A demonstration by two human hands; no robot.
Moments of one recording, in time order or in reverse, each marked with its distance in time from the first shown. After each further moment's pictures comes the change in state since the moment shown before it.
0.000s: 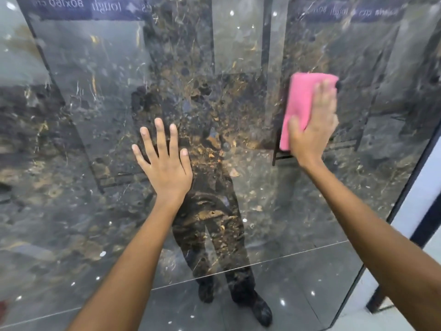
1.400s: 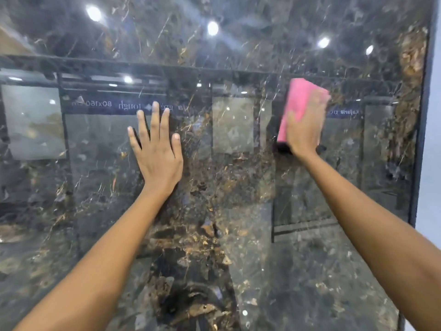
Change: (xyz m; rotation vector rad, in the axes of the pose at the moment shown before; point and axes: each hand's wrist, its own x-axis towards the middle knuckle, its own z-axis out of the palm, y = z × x) left_hand 0.206 0.026 -0.048 -0.113 0.118 -0.039; right_hand 0.202 -0.077 -0.042 0.101 -0.003 0.188
